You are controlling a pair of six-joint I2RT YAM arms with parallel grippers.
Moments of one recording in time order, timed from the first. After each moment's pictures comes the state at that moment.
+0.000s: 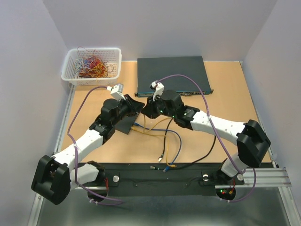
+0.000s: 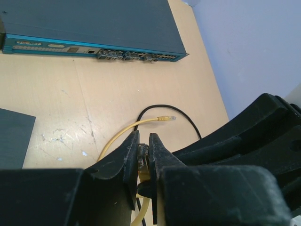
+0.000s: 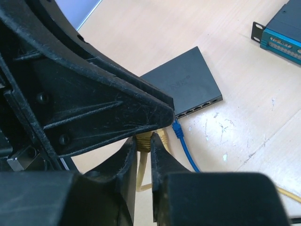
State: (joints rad) left arm -0.50 1.08 0.59 0.29 0.14 -0.76; right arm 0.86 1.55 1.10 0.11 -0.14 0.40
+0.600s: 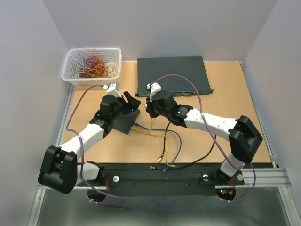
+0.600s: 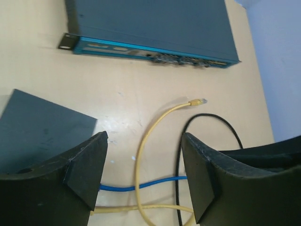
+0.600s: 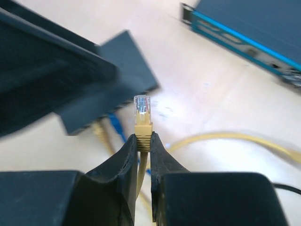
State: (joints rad) left arm -0.39 1.20 0.61 0.26 0.13 -0.67; right arm 0.88 1.64 1.17 -0.02 0.13 0.26
